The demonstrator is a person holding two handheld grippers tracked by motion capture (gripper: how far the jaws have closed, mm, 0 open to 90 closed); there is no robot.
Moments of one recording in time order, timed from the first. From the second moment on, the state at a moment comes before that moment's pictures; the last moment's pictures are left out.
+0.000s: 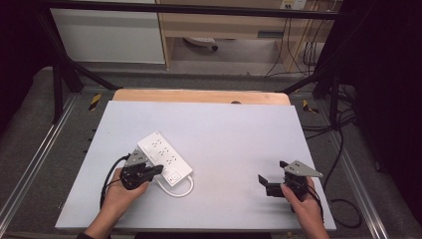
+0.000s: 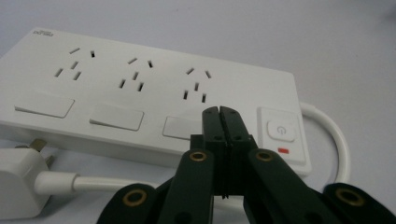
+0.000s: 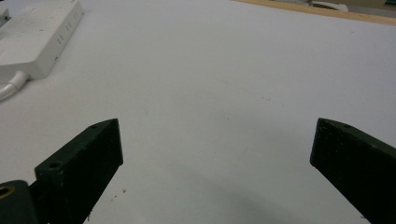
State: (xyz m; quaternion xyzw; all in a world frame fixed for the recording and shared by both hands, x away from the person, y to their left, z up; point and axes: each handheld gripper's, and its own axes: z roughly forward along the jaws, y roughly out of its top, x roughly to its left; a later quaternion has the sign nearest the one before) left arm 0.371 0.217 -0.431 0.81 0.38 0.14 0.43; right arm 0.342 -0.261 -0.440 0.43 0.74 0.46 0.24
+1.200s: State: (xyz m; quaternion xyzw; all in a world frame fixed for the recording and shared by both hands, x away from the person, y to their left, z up) left arm 0.382 0.212 -0.435 0.81 0.38 0.15 0.41; right arm 0.342 -0.262 -0.441 0.43 0.74 0.46 0.24
